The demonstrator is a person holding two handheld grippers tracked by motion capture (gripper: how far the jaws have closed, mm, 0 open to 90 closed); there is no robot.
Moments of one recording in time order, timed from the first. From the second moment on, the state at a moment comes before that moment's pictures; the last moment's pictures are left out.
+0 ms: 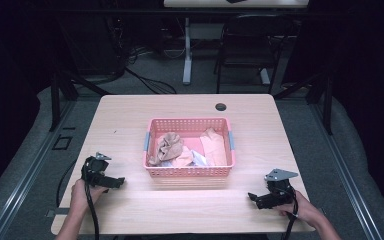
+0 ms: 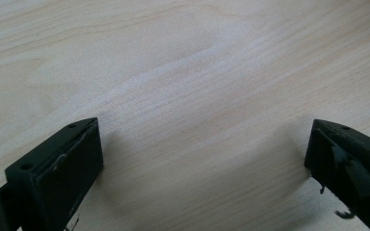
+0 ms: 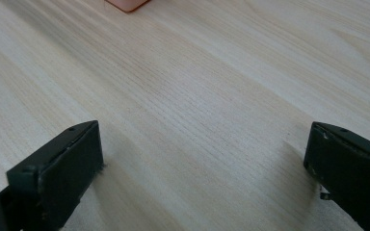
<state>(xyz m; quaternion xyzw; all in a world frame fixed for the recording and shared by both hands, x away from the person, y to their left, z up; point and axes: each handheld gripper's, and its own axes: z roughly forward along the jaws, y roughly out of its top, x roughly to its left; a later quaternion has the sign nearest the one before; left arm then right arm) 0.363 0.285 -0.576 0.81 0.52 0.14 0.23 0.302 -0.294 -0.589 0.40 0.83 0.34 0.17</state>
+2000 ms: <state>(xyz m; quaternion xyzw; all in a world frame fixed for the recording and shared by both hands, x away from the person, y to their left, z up) 0.382 0.230 -0.475 0.88 0.40 0.10 0.24 0.303 -0.294 -0.589 0.40 0.83 0.34 0.17</state>
